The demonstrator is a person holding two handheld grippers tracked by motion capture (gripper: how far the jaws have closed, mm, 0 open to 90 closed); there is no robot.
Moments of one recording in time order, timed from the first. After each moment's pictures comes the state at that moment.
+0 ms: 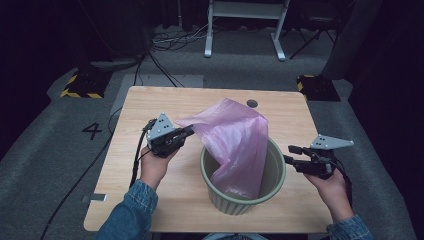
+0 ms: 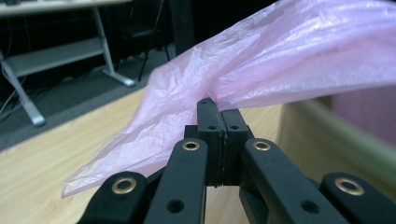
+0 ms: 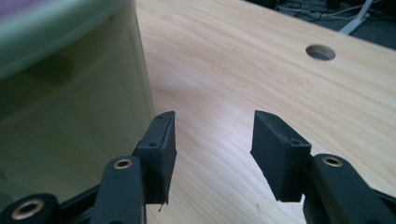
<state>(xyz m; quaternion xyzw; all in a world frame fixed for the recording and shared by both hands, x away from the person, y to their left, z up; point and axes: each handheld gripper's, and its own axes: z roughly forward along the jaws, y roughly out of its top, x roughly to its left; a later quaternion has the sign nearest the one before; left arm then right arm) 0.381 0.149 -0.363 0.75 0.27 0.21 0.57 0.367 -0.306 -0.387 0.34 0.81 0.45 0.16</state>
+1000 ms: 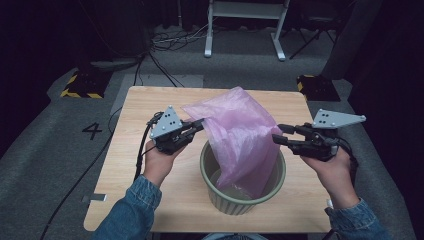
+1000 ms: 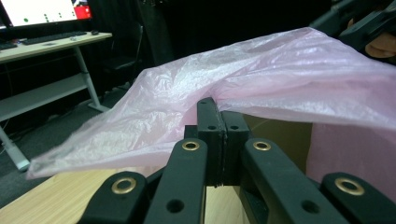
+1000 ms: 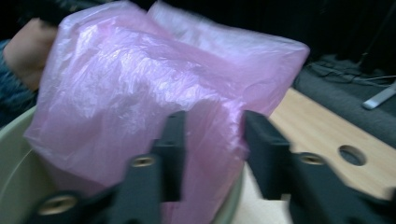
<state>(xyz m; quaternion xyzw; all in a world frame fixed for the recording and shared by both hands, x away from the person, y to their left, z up) 0.366 0.131 -0.325 0.75 0.21 0.21 0.60 0.357 -0.254 -0.285 0.24 0.82 0.51 0.15</state>
